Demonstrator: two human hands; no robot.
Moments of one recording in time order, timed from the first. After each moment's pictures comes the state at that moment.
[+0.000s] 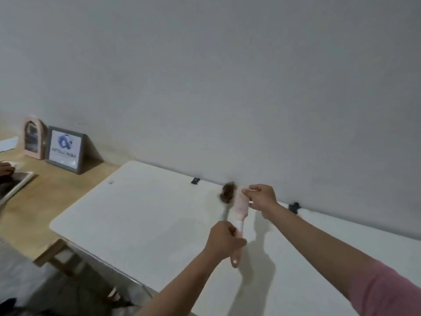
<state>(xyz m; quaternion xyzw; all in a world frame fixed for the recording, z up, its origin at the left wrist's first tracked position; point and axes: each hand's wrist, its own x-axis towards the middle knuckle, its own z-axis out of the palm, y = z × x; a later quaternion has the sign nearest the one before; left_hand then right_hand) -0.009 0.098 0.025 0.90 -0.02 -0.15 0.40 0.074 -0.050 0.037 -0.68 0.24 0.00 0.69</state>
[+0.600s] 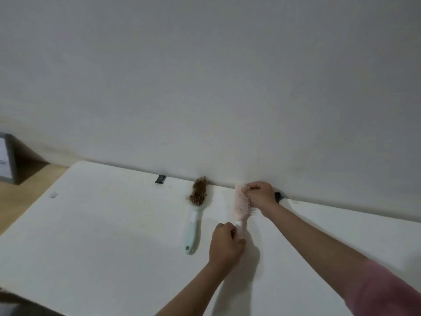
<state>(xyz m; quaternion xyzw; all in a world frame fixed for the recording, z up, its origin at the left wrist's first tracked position) 0.030 0.013 -0.030 0.91 -0.05 -0.14 0.38 0.120 -0.139 -0.034 -0.75 0.32 -0.01 0.57</state>
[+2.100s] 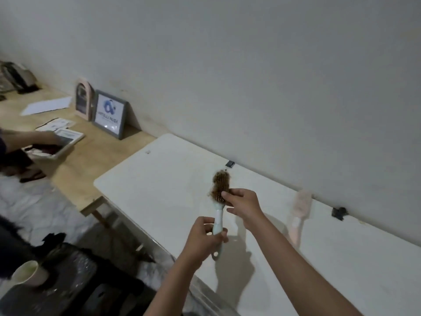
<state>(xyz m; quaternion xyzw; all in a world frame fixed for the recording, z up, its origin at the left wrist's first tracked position) -0.043 0.201 0.026 0.73 0.18 -0.14 0.65 0.043 0.083 0.041 -0.68 0.14 0.14 0.71</state>
